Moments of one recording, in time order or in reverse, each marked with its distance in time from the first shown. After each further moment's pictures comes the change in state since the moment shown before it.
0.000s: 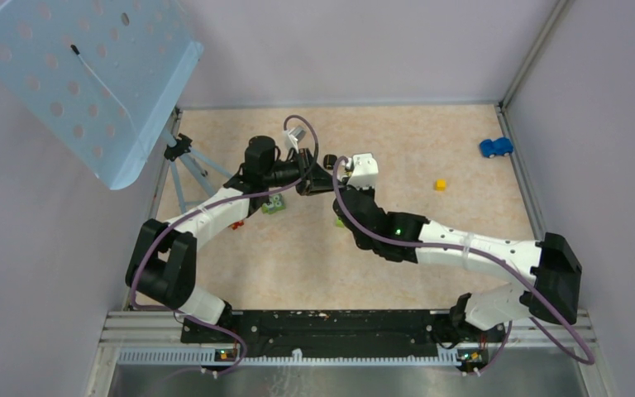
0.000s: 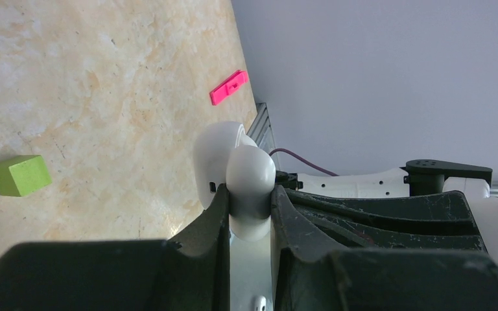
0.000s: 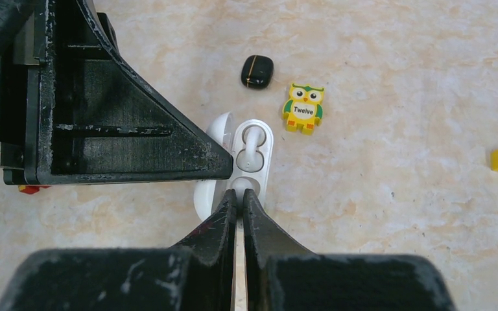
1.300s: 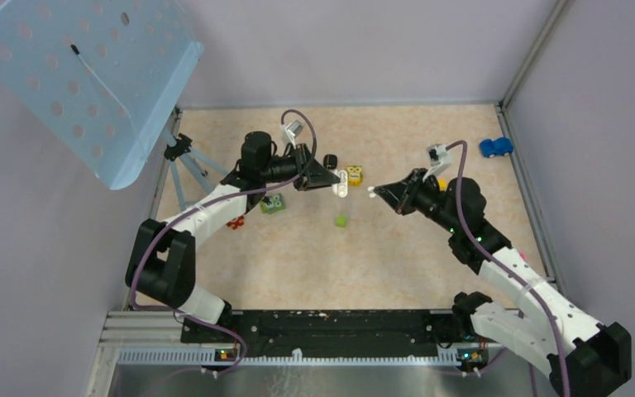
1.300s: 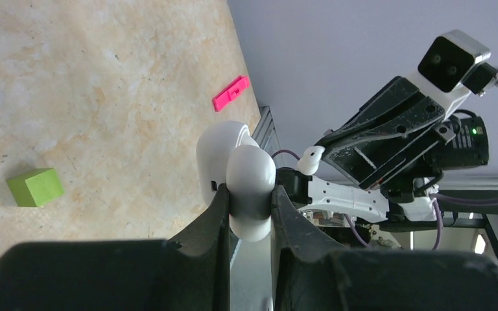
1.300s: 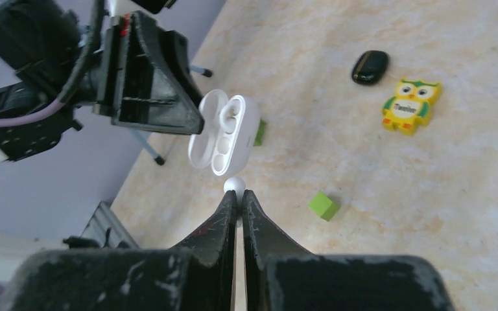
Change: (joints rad) left arm 0.026 0.003 0.028 -0.019 0.012 0.041; right arm -0.584 -0.507 -0.418 0.260 -1.005 0.135
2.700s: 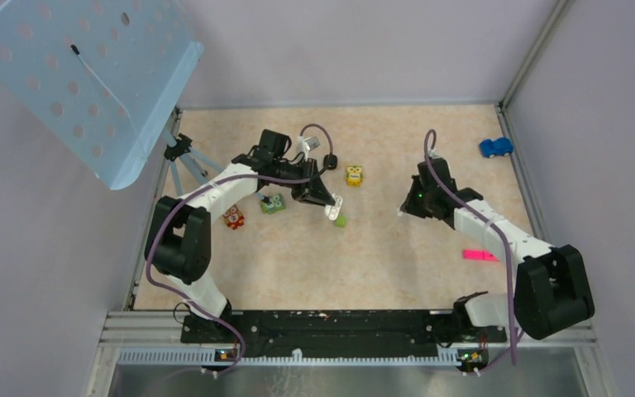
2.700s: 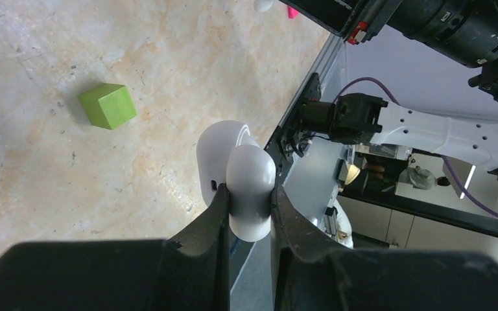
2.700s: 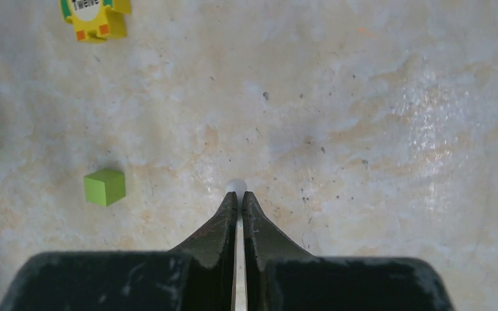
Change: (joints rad) left arm 0.007 0.187 0.247 -0.659 0.096 0.519; right arm -0.203 0.448 0.167 -0.423 0.172 -0.030
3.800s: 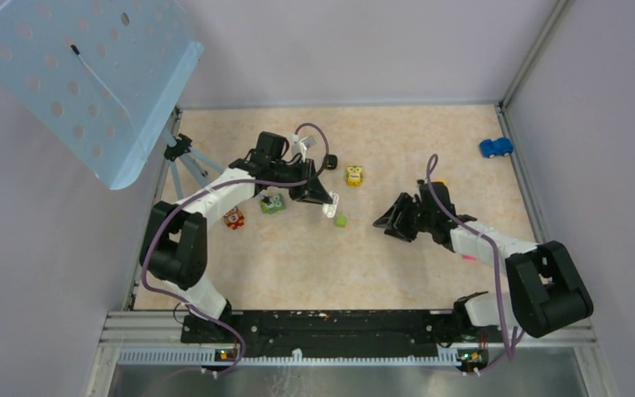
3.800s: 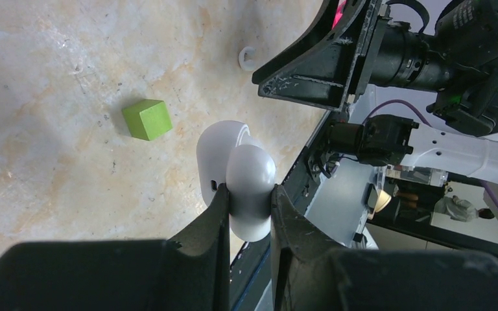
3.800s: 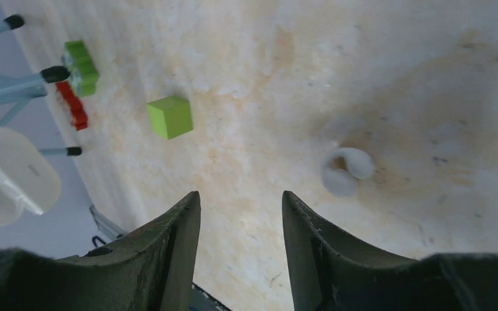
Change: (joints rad) left arm -0.001 -0.046 -0.068 0.079 -0.115 0.007; right arm -0.016 -0.002 -0.290 0.325 -0.350 0.324
